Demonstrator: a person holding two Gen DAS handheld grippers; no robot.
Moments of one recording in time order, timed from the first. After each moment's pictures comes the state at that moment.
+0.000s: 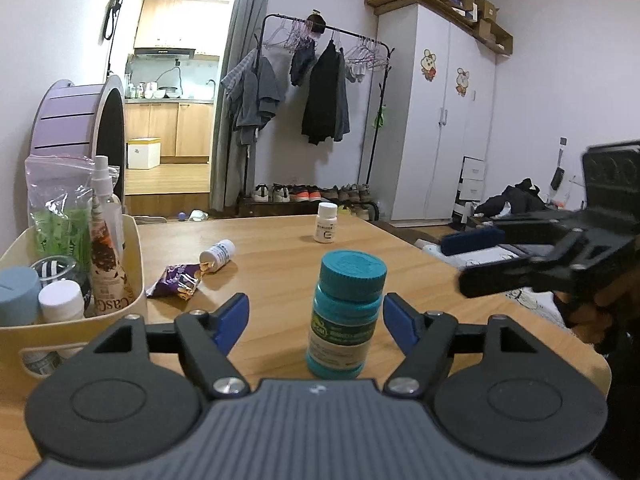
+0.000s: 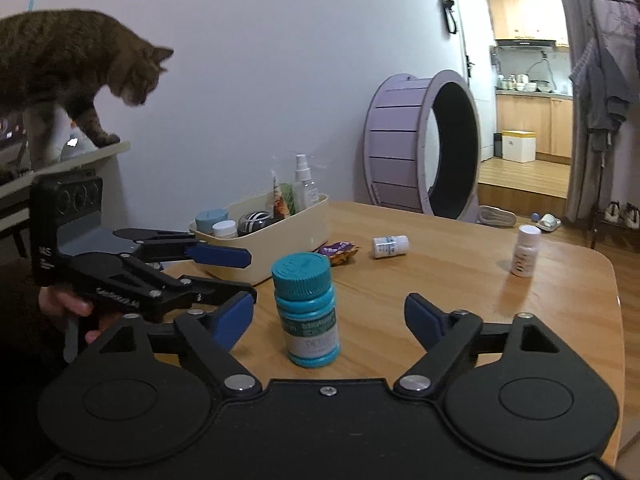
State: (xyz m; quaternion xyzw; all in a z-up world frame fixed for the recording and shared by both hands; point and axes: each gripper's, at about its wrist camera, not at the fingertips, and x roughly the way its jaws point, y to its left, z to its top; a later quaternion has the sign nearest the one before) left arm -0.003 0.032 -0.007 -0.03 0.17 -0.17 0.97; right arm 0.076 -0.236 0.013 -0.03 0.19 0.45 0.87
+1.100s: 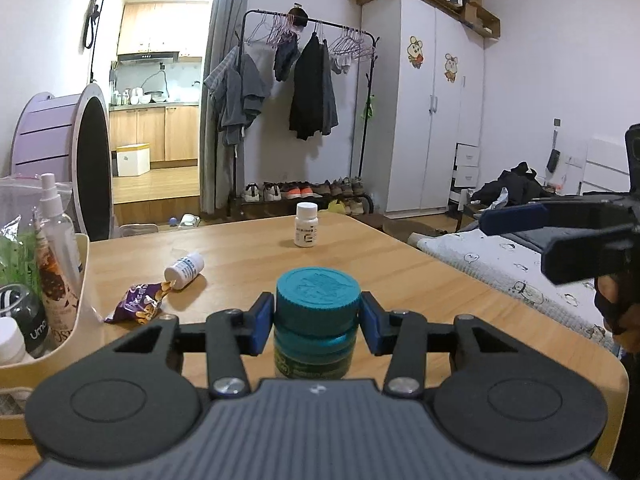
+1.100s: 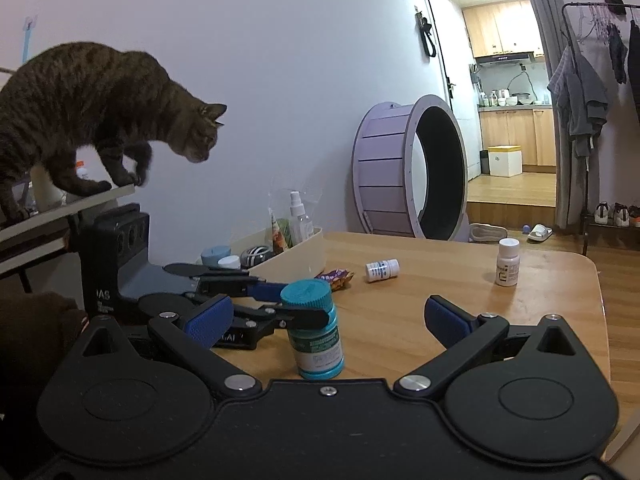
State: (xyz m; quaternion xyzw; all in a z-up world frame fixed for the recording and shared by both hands) left arm 0.023 -0.004 -0.008 0.00 0.18 -0.17 0.97; right arm 0.062 -0.254 0.023 0.01 0.16 0.44 0.88
